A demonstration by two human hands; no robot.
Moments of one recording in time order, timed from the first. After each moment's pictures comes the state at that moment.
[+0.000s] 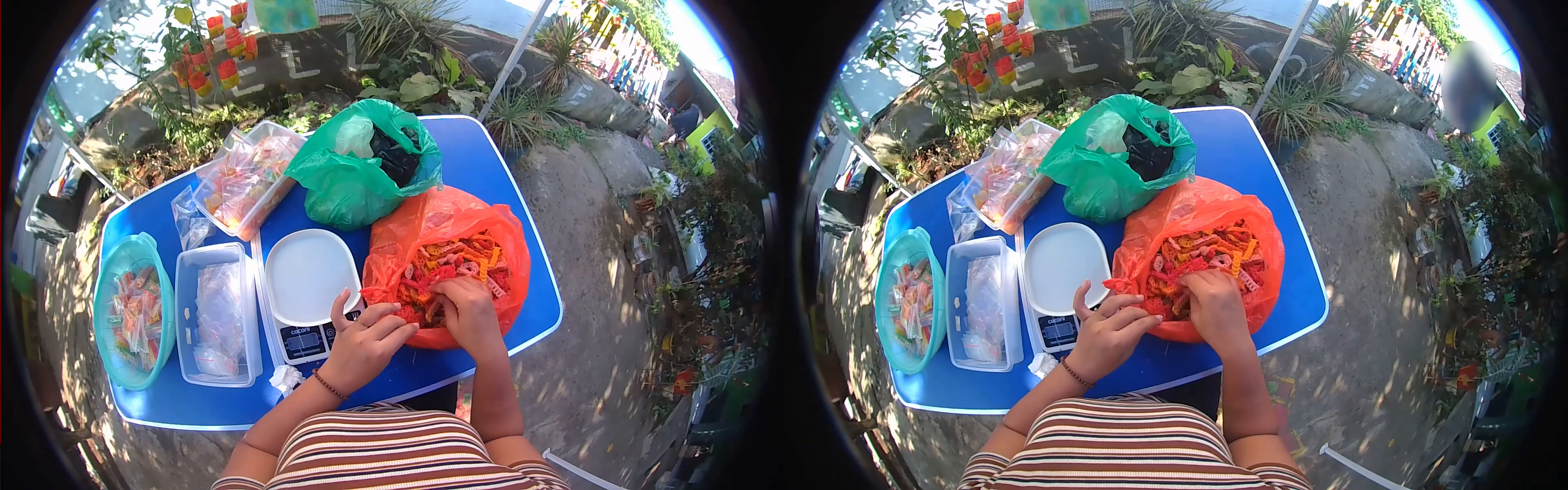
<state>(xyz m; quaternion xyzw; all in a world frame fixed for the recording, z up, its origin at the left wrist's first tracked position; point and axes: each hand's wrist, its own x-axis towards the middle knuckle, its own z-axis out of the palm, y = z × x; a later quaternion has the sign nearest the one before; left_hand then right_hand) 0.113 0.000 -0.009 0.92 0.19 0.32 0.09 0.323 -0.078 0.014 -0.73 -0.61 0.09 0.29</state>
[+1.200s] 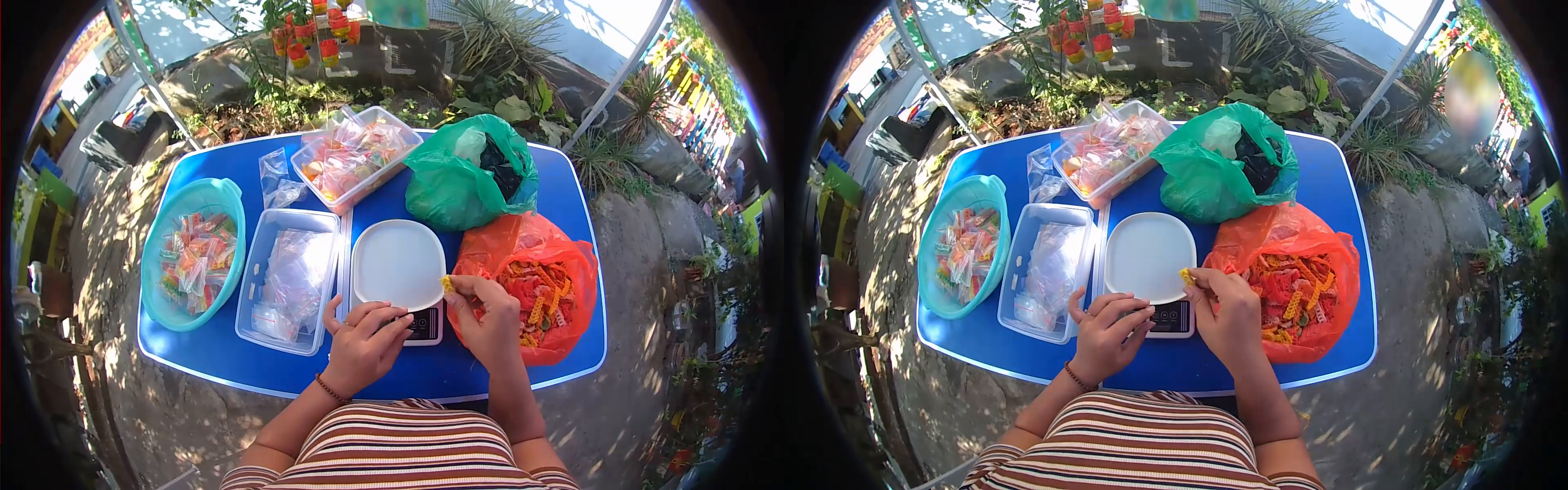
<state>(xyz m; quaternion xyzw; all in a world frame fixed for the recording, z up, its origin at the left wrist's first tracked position) 0.017 0.002 0.003 0.86 0.36 0.35 0.09 0.230 -0.023 0.052 -0.63 -0.61 0.15 0.45</state>
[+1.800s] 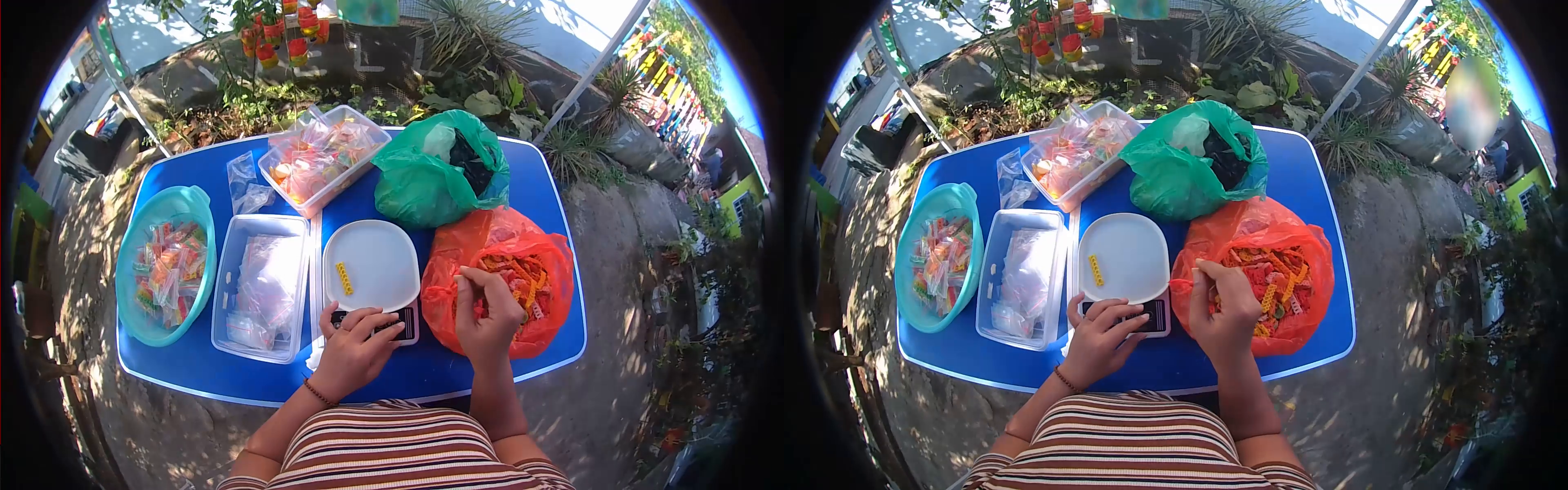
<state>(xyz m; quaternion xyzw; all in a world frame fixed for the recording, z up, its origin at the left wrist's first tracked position) 0.027 0.001 -0.012 0.88 0.32 0.31 0.16 0.237 -0.029 0.055 -0.66 -0.56 0.01 0.50</state>
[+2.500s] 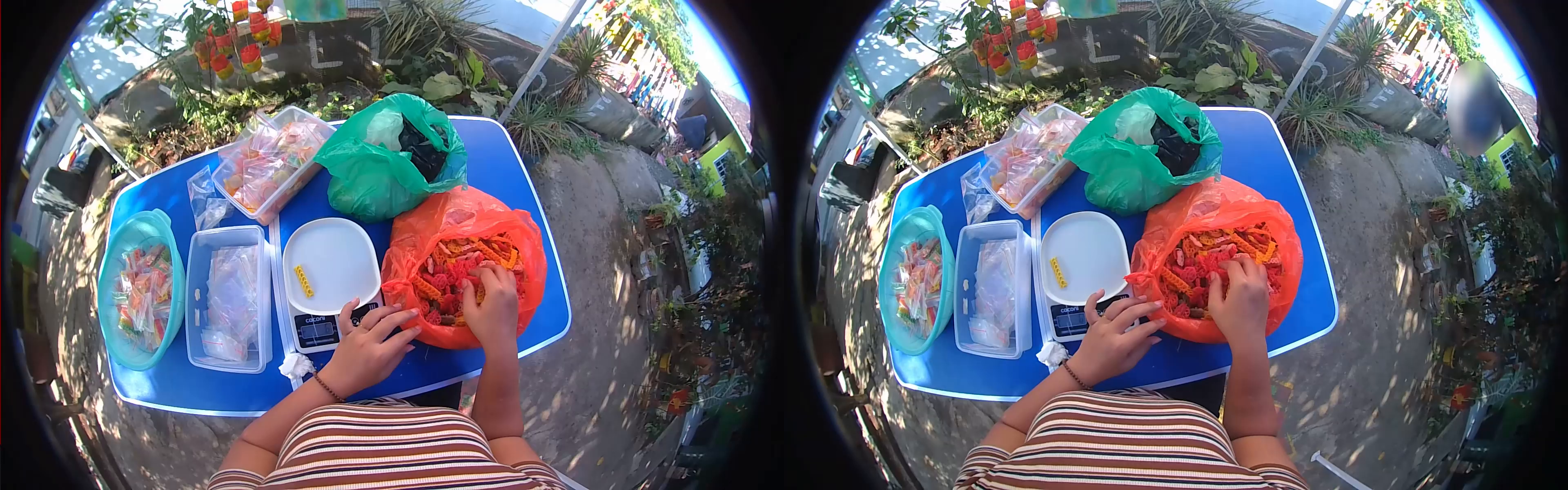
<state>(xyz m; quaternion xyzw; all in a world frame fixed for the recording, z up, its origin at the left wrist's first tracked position) 0.083 -0.008 -0.022 0.93 0.20 0.26 0.17 0.320 -0.069 0.004 -0.80 -0.52 -0.07 0.30</state>
